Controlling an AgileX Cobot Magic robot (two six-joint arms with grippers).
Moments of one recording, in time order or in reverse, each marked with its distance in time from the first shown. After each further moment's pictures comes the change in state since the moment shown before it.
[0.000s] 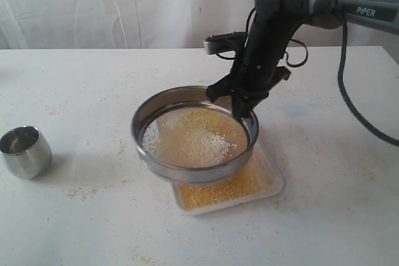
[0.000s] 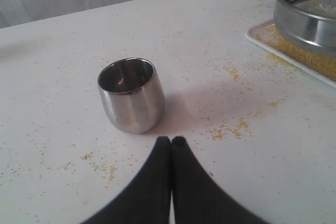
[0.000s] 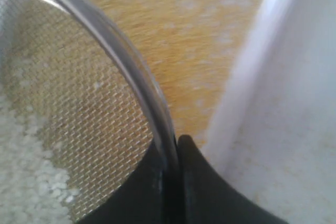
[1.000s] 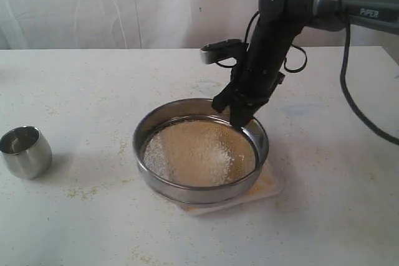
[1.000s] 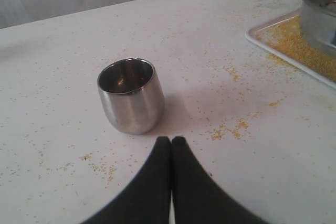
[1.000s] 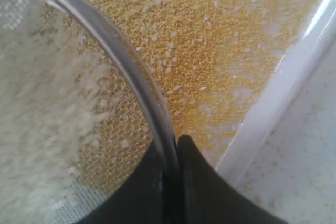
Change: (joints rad) left arm 0.000 0.000 0.000 0.000 0.000 0.000; right arm -0.008 -0.005 0.029 0.098 0.059 -0.288
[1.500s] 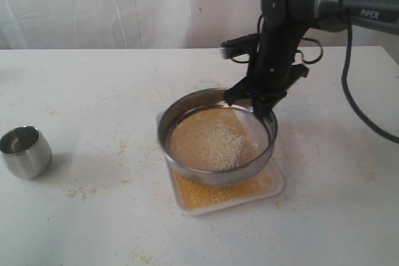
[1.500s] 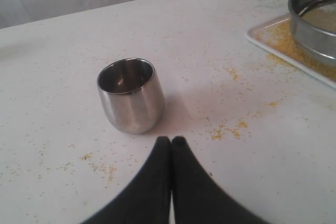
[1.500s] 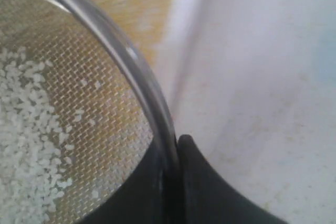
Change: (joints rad) left arm 0.000 0.000 0.000 0.000 0.000 0.000; right arm -0.011 0.005 0.000 -0.205 -0.068 0.297
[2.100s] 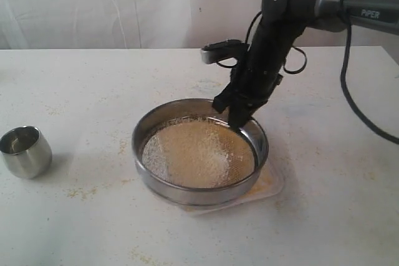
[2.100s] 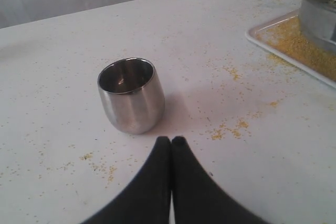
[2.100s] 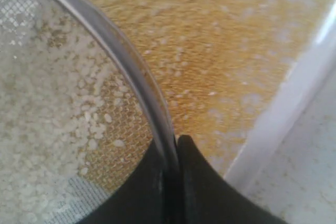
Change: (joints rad) left arm 0.000 0.000 0.000 0.000 0.000 0.000; right arm 0.006 0.003 0.000 0.253 0.073 -0.353
